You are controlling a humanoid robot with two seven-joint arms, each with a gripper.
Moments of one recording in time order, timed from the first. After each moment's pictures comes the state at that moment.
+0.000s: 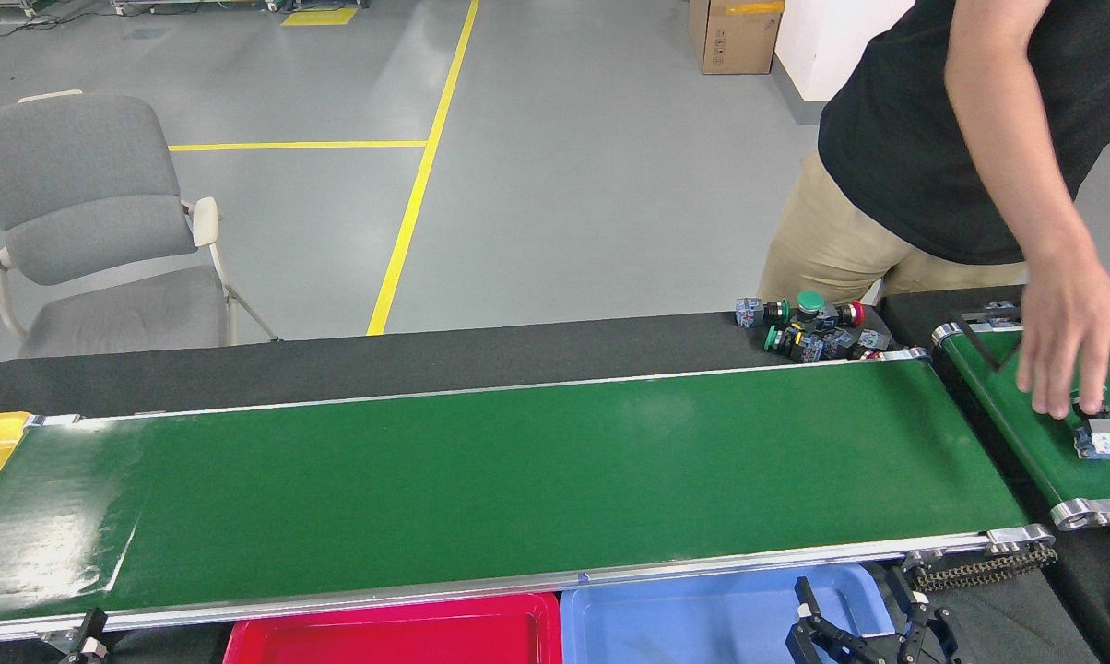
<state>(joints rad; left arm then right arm) 0.23 0.08 0.74 -1.57 -1.48 -0.67 0.07 0.31 -0.07 -0.01 -1.75 1.34 -0.08 -0.03</state>
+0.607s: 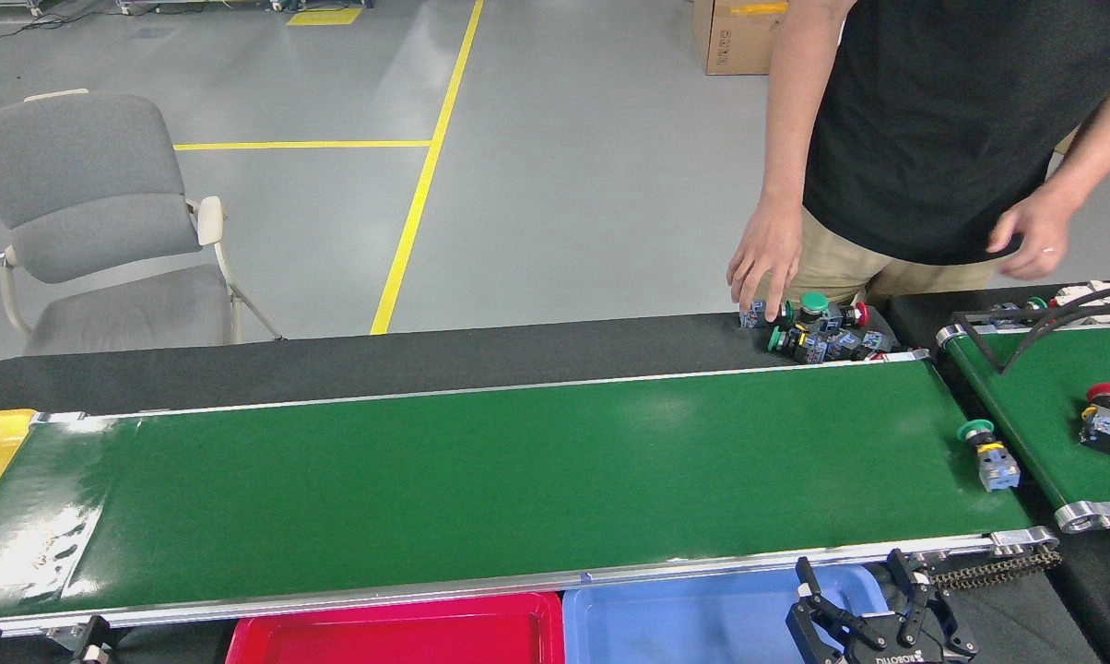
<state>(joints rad) 0.24 0.08 0.74 -1.55 -1.48 -0.67 0.07 0.27 -0.07 -0.01 -1.75 1.34 -0.05 -0.02</state>
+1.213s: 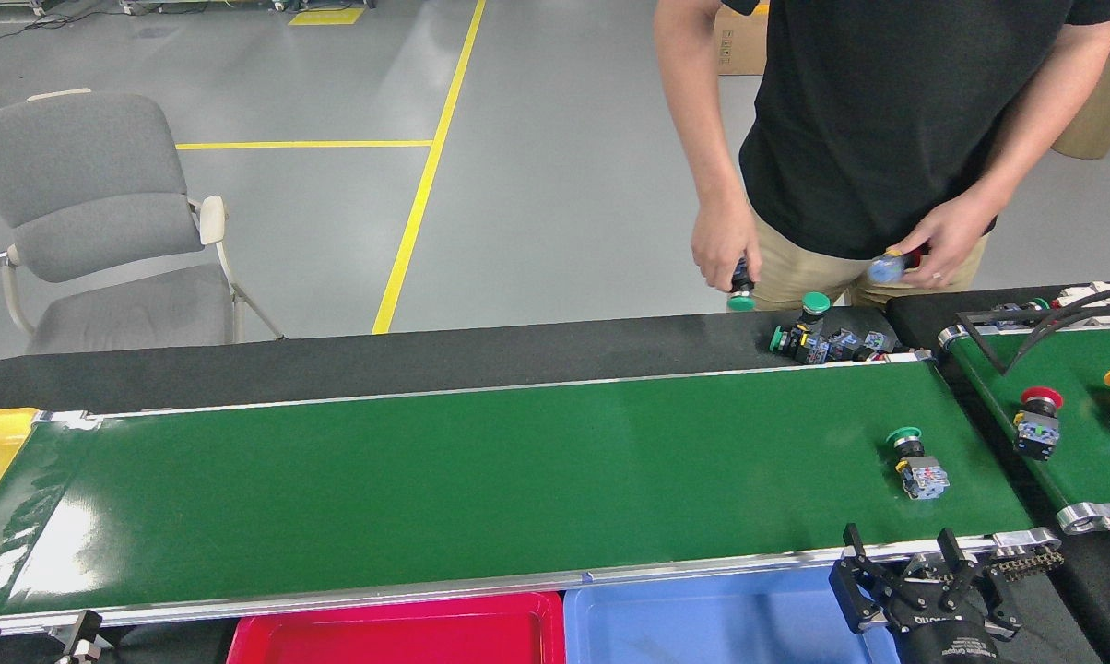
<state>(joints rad) 0.22 0.10 0.73 -1.52 -1.34 -0.67 0.07 0.12 -0.06 -0.11 -1.63 1.33 0.00 0.15</state>
